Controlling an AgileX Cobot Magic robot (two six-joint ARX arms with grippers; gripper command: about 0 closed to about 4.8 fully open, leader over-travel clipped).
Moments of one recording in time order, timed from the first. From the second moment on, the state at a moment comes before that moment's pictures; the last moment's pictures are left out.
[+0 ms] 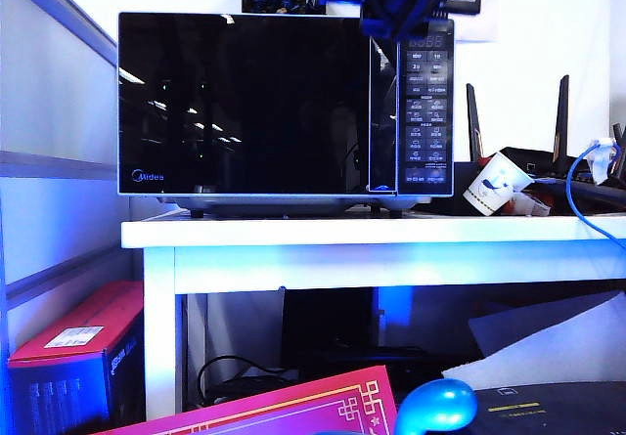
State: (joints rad) left arm -0.04 1.39 1.99 -0.84 0.41 0.14; right arm 0.56 1.73 1.30 0.47 0.50 0.08
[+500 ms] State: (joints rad) left arm -0.04 1.39 1.99 -0.84 0.41 0.14; right arm 0.56 1.77 1.30 0.48 0.50 0.07
